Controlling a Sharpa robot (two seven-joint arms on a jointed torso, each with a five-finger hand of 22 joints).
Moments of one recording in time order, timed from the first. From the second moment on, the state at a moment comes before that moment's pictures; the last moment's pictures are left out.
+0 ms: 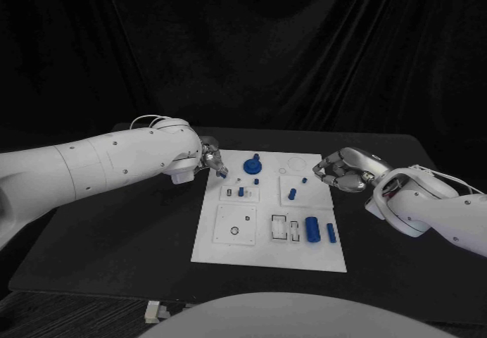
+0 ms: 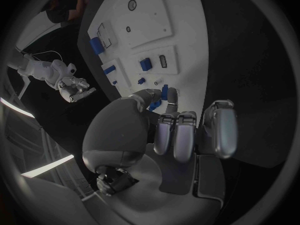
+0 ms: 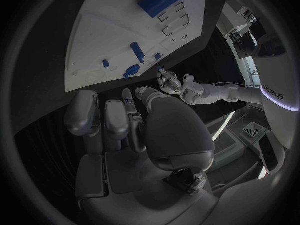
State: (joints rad) left arm 1.31 -0.61 -0.21 1.22 -0.97 0.12 -0.48; left_hand 1.17 -0.09 0.50 0.10 0.57 0.92 0.08 0.41 1.03 1.47 -0.02 1.57 1.31 1.47 -0.06 1.57 1.31 0.05 1.43 0.05 1.35 1.31; right arm 1.17 -0.93 -0.21 1.53 -1.24 -0.47 0.04; right_hand 1.30 -0.03 0.30 0.20 0.47 0.92 0.11 0.13 0.09 1.47 0.02 1.53 1.31 1.46 -0.06 1.23 0.99 0.09 1.46 0.05 1.05 1.31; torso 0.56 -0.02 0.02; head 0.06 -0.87
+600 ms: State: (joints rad) left arm 1.31 -0.66 -0.21 1.33 -0.94 0.02 -0.51; left_hand 1.14 -0.09 0.50 0.09 0.57 0.93 0.07 0.41 1.03 1.46 -0.02 1.57 1.31 1.47 -0.06 1.57 1.31 0.05 1.43 0.05 1.35 1.31; right arm 1.17 -0.93 -0.21 1.53 -1.24 -0.47 0.04; right_hand 1.30 -0.03 0.30 0.20 0.47 0.92 0.11 0.13 0.10 1.47 0.02 1.53 1.31 1.46 -0.06 1.23 0.99 0.09 1.46 0.05 1.05 1.31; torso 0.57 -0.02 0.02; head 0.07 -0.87
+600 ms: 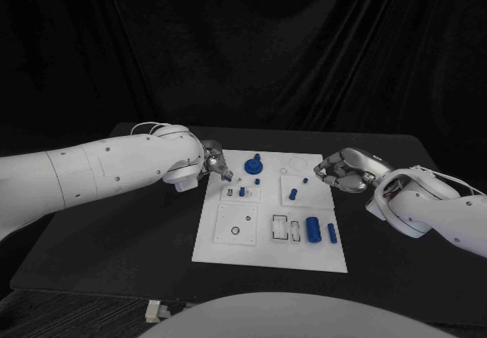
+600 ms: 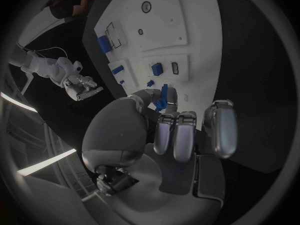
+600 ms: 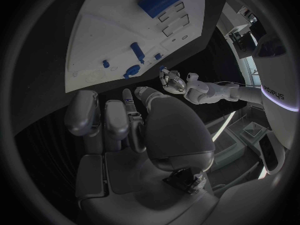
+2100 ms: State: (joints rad) left arm 1.23 -0.67 -0.21 1.35 -0.99 -0.04 -0.51; left_hand 1.12 -0.09 0.53 0.08 0.58 0.94 0.07 0.41 1.03 1.46 -0.02 1.57 1.31 1.46 -0.07 1.57 1.31 0.05 1.43 0.05 1.35 1.31; right arm 1.17 -0.93 -0.21 1.53 -1.24 -0.47 0.03; right_hand 1.30 -0.03 0.30 0.20 0.47 0.92 0.11 0.13 0.09 1.47 0.02 1.53 1.31 1.46 -0.06 1.23 0.99 0.09 1.46 0.05 1.05 1.31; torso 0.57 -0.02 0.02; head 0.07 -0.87
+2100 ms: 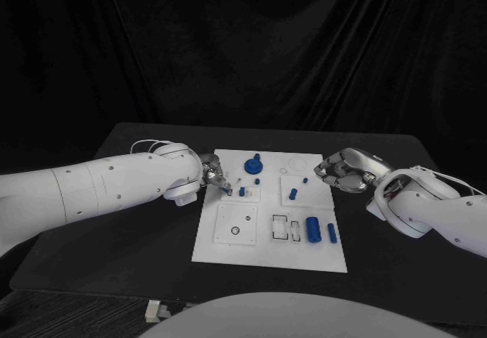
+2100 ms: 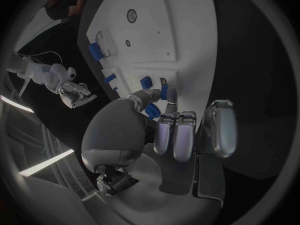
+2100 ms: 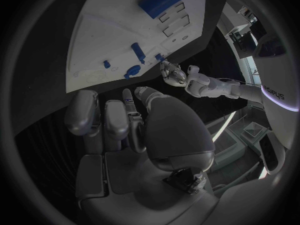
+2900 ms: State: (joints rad) left arm 1.23 -0.66 -0.21 1.34 -0.99 -0.05 -0.51; left_hand 1.12 -0.08 0.53 0.08 0.58 0.94 0.07 0.41 1.03 1.46 -0.02 1.57 1.31 1.47 -0.07 1.57 1.31 0.05 1.43 0.05 1.35 1.31; right arm 1.17 -0.94 -0.21 1.53 -1.24 -0.47 0.03; right_hand 1.30 -0.03 0.30 0.20 0.47 0.92 0.11 0.13 0.09 1.47 0.02 1.53 1.31 1.46 -0.06 1.23 0.99 0.09 1.46 0.05 1.05 1.31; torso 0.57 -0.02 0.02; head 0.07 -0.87
